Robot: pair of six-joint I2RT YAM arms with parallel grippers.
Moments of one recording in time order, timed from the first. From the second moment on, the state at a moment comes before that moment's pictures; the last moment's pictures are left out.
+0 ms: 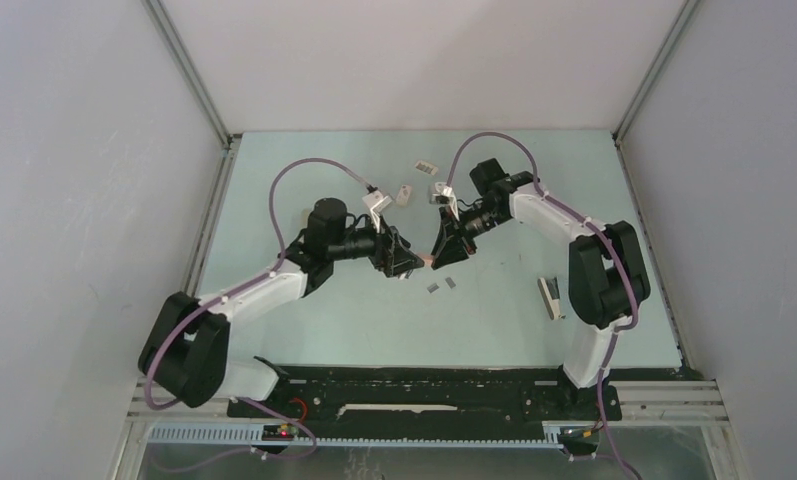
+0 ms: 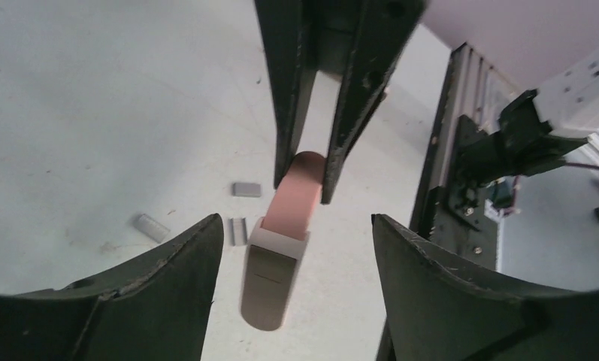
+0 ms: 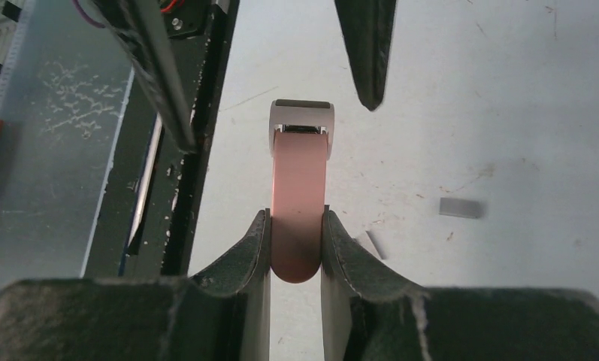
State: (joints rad) left arm -0.53 1.38 0.76 0.25 0.72 -0.22; right arm 0.41 1.85 1.42 -0.88 -1.16 -0.89
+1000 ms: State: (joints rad) left arm -0.52 0.89 0.51 0.38 0.31 -0.24; right arm 0.36 1.65 1.29 -0.84 -1.16 -0.82
